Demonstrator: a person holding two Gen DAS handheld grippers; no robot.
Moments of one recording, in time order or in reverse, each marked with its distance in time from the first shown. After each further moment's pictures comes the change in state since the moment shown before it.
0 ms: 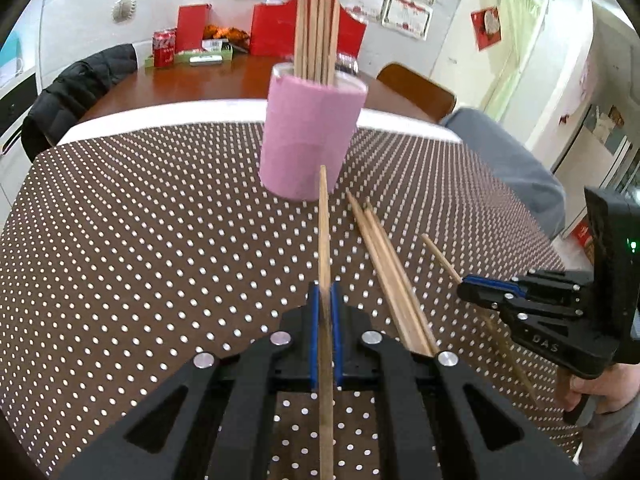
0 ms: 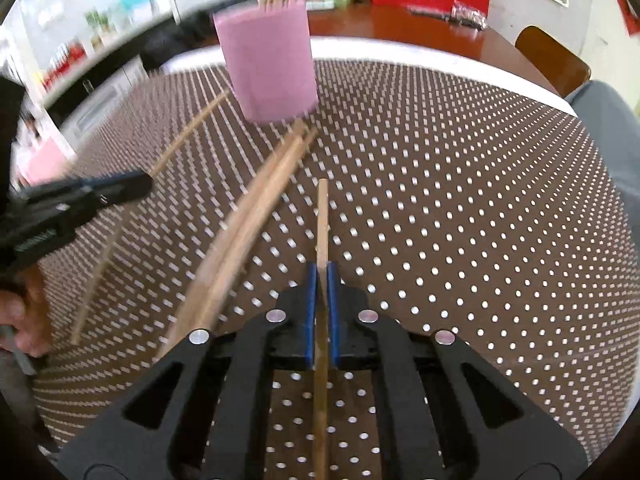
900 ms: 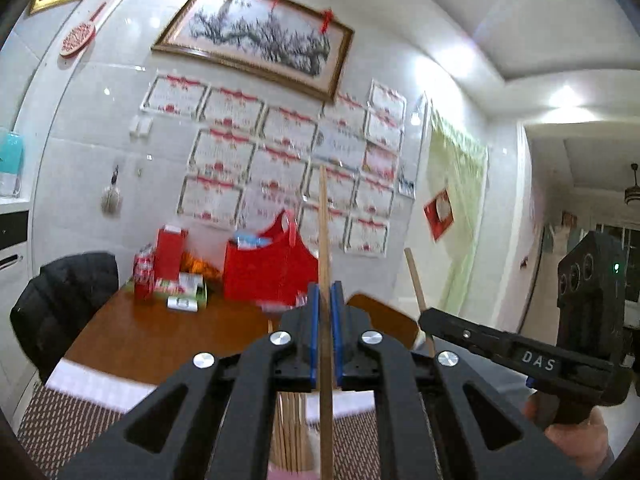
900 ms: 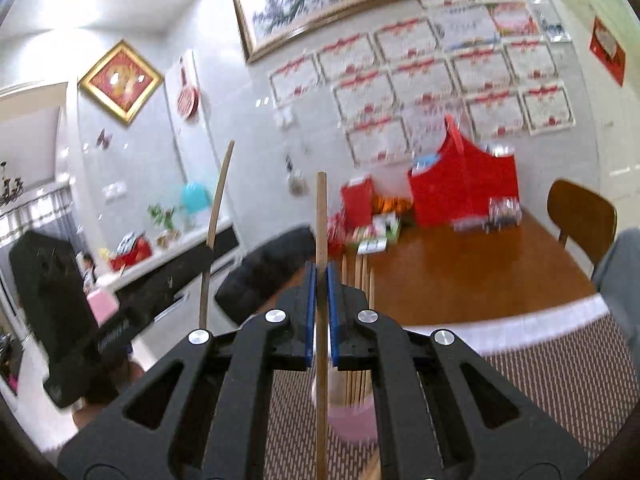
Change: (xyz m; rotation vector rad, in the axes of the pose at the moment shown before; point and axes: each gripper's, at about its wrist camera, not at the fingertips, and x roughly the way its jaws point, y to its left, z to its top) left arm -0.100 -0.017 0.170 0.071 -0.795 -0.109; right arm -0.121 0.011 0.188 0.067 -0.714 0.204
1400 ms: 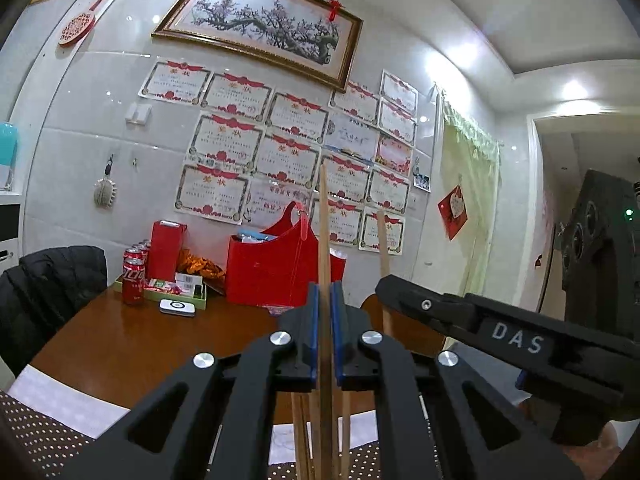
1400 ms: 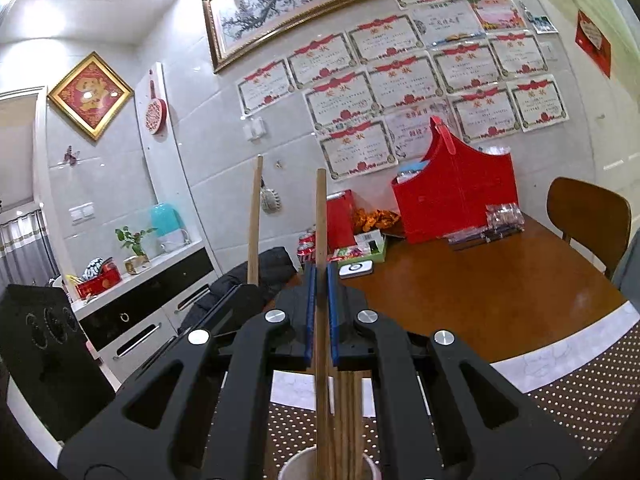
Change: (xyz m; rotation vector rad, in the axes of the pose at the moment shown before) left arm 0.092 0.035 -0.048 0.010 0.003 0.020; right arm 0.104 -0.024 -0.013 0.040 -0.040 -0.072
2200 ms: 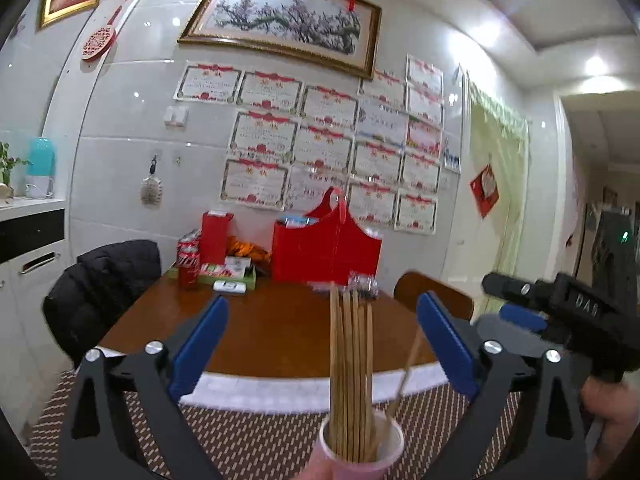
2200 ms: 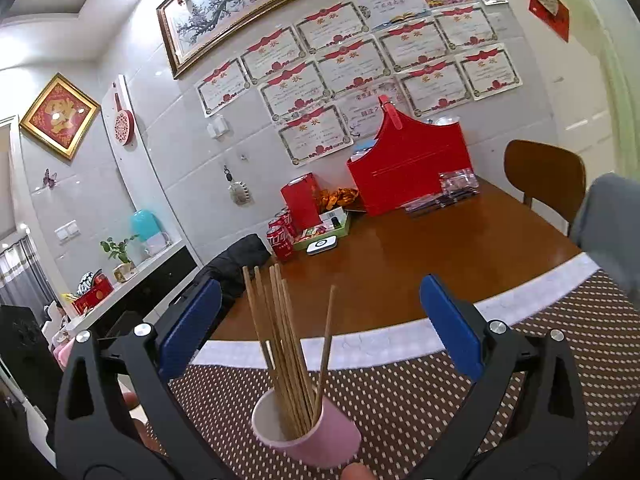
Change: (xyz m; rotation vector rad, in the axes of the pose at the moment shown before) left arm -0.088 -0.011 0.013 0.042 0.098 0.163; right arm -0.081 -0.037 -0.005 0.123 0.062 -0.088
